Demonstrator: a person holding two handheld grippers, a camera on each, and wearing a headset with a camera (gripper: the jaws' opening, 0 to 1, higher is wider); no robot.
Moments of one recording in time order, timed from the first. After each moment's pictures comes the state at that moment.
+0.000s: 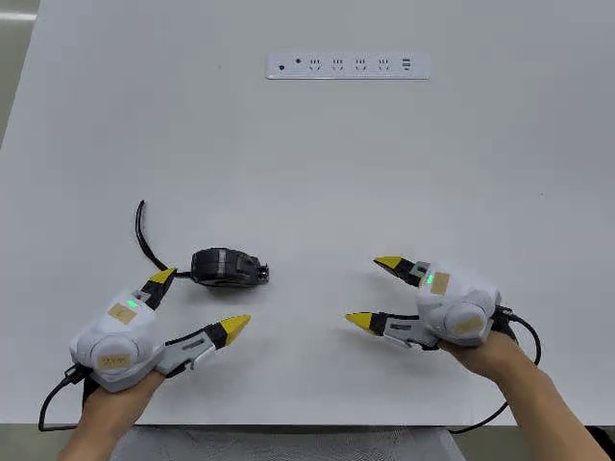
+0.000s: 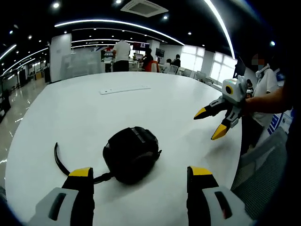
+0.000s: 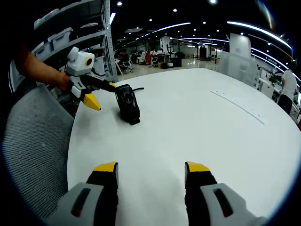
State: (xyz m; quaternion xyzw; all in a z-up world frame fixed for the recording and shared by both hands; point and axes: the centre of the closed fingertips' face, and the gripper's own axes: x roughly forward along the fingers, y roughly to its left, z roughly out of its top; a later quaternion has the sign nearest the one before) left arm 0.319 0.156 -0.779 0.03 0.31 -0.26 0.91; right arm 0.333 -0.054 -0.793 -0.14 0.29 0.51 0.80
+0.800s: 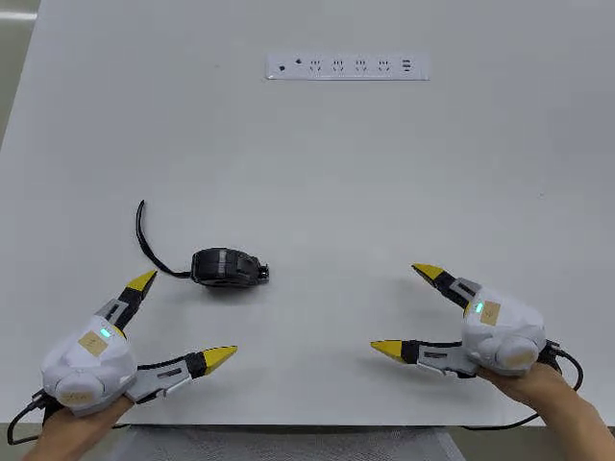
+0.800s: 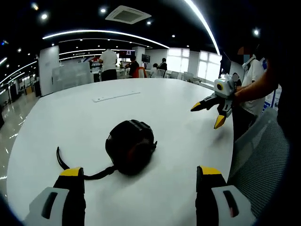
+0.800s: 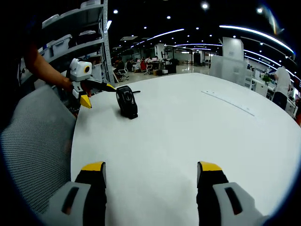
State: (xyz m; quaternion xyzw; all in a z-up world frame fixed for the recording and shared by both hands) left arm 0.300 0.170 -0.780 0.05 0.26 -0.31 0.91; right arm 0.316 -0.096 -0.795 -0.12 0.26 0.50 0.82
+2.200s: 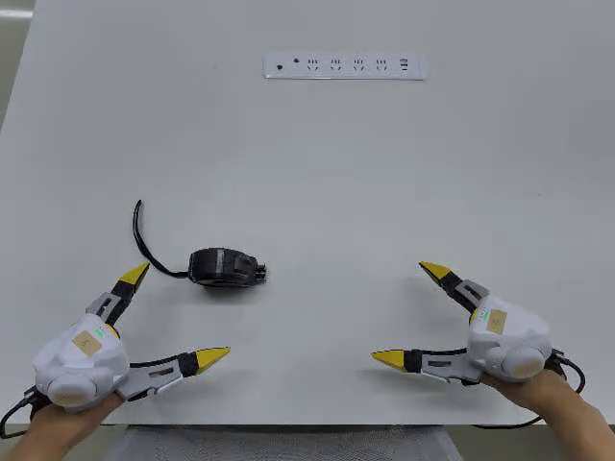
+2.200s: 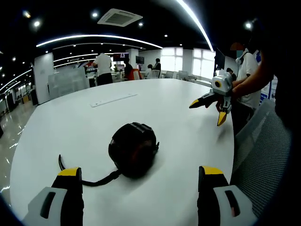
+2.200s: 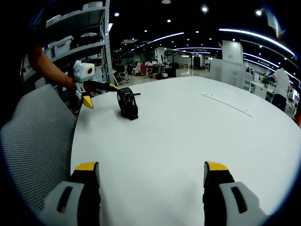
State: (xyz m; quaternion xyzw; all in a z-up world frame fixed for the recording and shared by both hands) left arm 0.309 0.171 -0.775 0.08 0.24 -0.33 0.91; right arm 0.316 -0.097 -0.793 -0.12 0.25 0.50 0.82
